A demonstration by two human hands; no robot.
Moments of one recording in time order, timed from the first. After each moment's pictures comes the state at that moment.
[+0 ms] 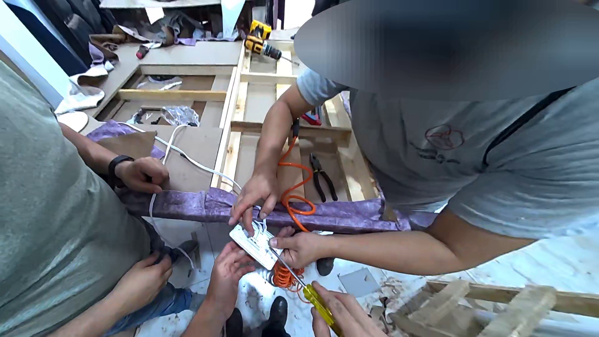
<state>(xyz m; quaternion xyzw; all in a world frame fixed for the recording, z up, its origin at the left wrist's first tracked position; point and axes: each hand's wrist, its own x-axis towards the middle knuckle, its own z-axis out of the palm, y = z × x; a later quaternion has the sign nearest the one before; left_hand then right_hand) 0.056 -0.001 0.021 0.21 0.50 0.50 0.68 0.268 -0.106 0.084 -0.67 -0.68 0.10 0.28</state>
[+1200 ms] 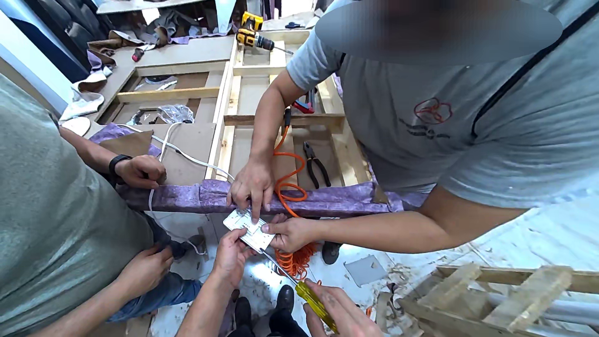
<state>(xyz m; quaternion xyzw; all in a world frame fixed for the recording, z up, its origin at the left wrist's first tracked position) 0.086 0.018 0.041 0.12 0.53 0.49 0.68 0.284 -0.128 0.079 -0.65 -0.68 0.16 0.29</state>
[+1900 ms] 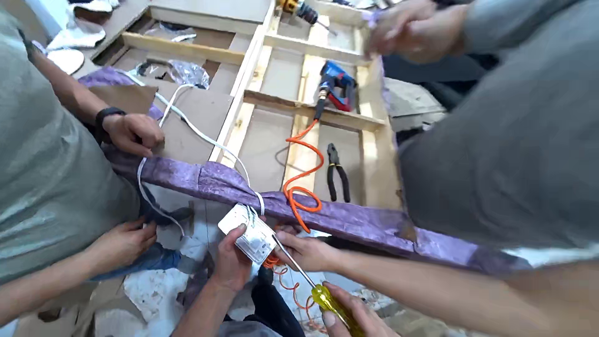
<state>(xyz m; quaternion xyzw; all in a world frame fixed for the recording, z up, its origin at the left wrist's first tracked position) 0.112 0.011 0.010 0.04 0.36 0.62 0.69 0.323 -0.074 0.113 -0.61 -0.69 0.31 0.25</state>
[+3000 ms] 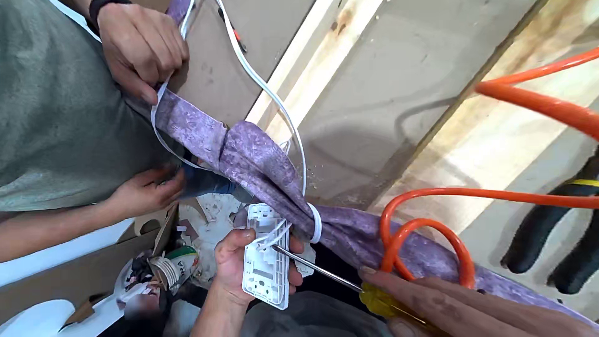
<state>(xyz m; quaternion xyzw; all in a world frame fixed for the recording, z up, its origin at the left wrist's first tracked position) 0.101 0.018 -0.006 -0.07 0.14 0.65 0.75 0.350 0.169 0.094 -0.24 -0.83 0.51 -0.01</state>
